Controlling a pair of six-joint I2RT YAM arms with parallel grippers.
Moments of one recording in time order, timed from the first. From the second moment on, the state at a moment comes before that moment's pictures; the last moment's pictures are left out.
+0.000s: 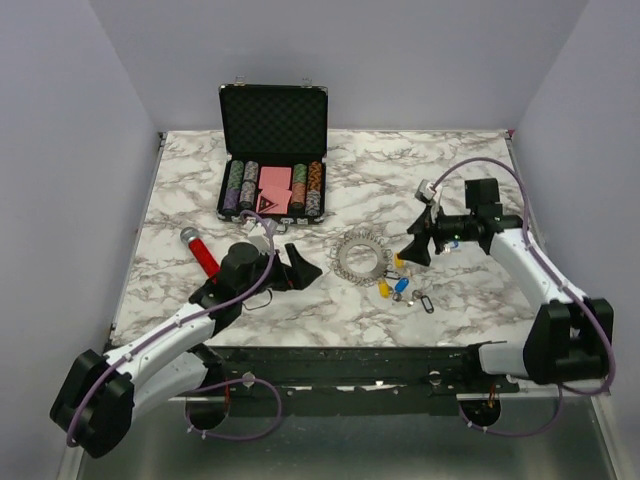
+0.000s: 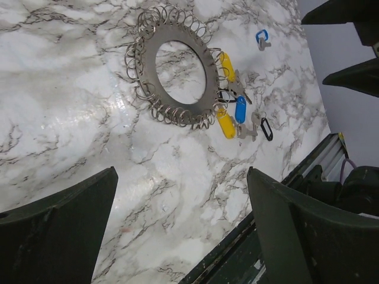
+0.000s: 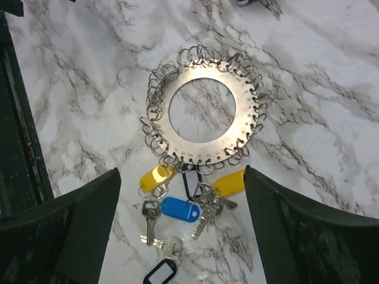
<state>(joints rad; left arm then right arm) -0.61 0.97 0.39 0.18 0.22 -0.72 0.08 1.28 0.89 -0.49 -0.90 -0.60</state>
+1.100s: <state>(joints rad) -0.68 1.65 0.89 -0.09 0.30 -0.53 0.15 1.46 0.92 -0.64 -0.98 -0.83</state>
